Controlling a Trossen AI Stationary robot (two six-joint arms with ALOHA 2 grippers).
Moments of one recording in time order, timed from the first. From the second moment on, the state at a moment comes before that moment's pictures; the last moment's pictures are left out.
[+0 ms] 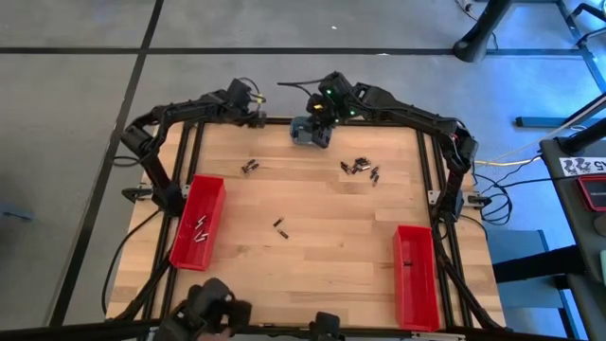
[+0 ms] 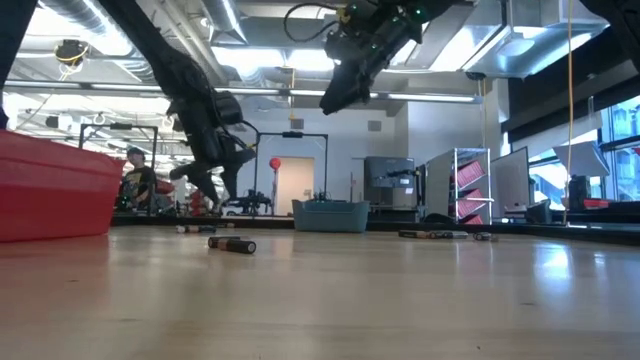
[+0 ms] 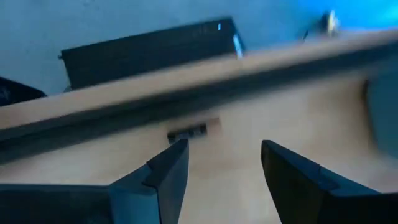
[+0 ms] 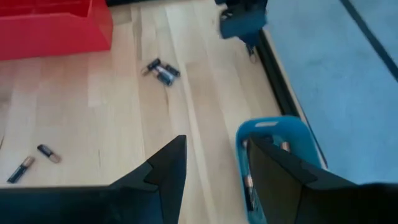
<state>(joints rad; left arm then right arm) 0.97 1.73 1.09 -0.40 0.00 -0.37 -0.49 1.87 1.80 -0.71 -0.25 -0.21</state>
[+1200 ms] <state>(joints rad) 0.92 1.70 1.09 -0.48 0.04 -0.31 -0.49 1.87 1.80 -0.66 -0.24 -0.21</state>
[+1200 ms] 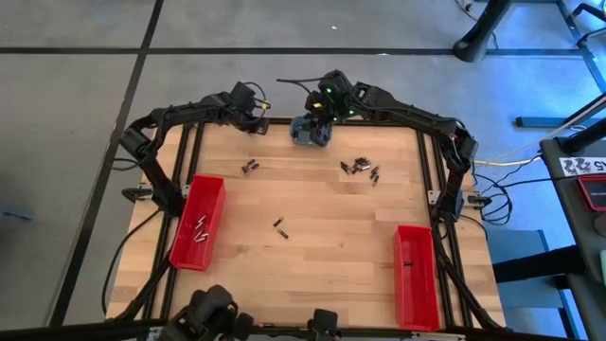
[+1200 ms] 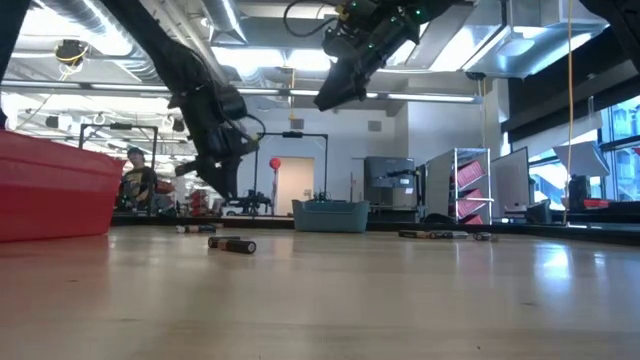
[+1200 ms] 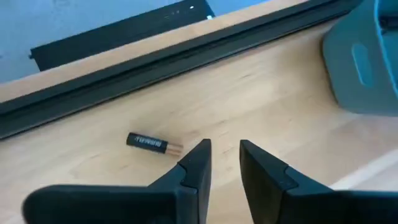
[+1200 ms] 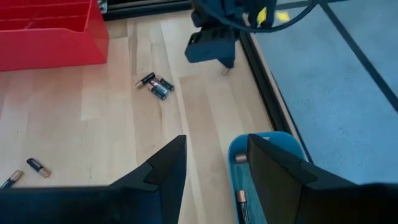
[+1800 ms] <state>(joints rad) 0.87 1.73 1.11 -0.70 -0.10 0.70 -0.49 1.87 1.80 -0.61 -0.24 -0.24</state>
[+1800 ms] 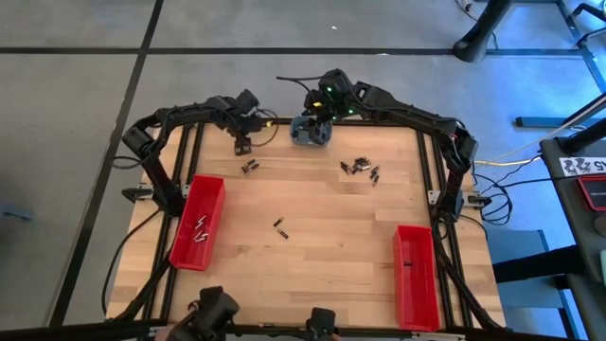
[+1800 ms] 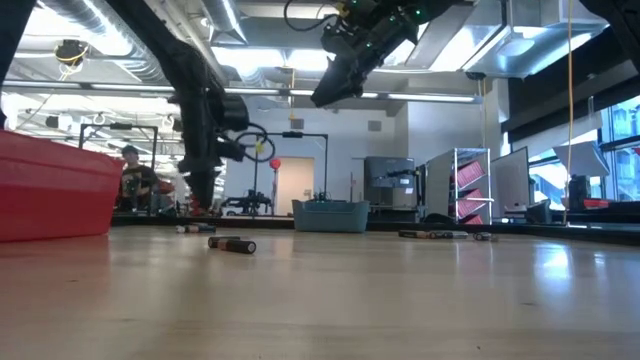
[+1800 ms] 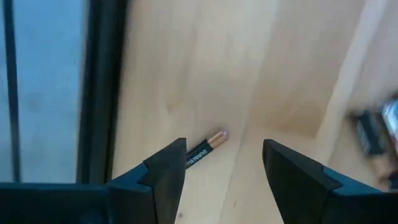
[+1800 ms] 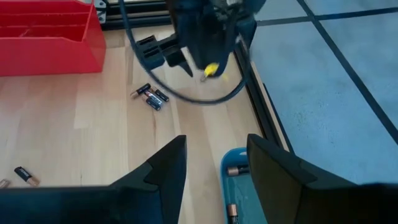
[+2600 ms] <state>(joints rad) 0.87 1.86 1.11 -0.69 -0.22 0.66 -0.49 1.87 1.80 -0.66 -0.24 -0.21</state>
